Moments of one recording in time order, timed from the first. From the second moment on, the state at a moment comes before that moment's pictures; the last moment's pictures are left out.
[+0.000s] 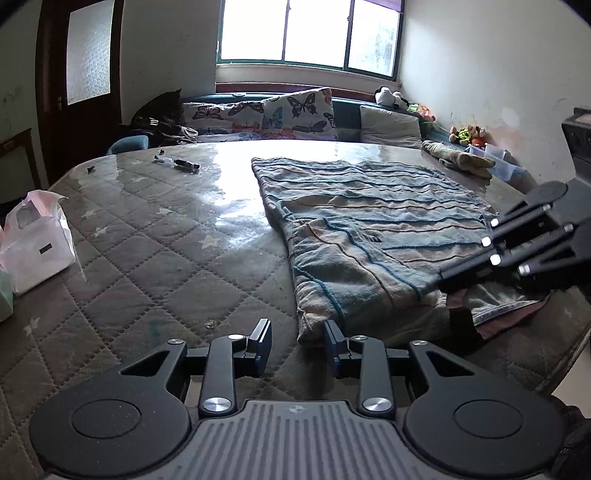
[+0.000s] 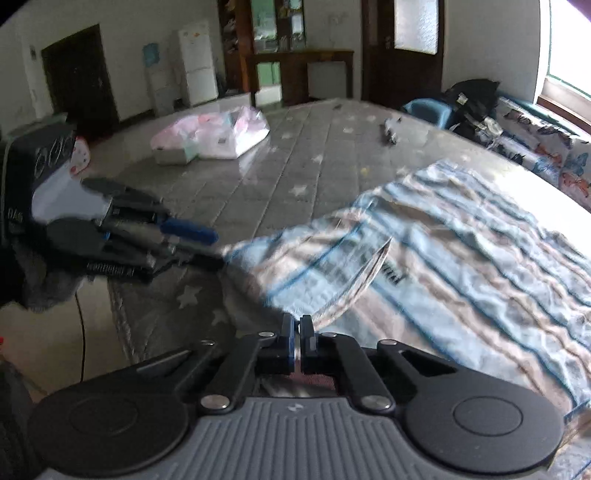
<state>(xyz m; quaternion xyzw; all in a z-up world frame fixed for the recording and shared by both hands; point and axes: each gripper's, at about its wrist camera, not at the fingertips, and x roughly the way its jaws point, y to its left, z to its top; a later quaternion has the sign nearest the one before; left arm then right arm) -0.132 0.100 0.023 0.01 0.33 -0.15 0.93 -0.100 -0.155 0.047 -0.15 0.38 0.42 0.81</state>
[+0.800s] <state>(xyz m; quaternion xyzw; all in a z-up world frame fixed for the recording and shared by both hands) -0.094 0.053 0.019 0.06 0.32 -0.21 0.92 -0.046 -0.158 0.062 -0.12 0.37 0.38 0.84</state>
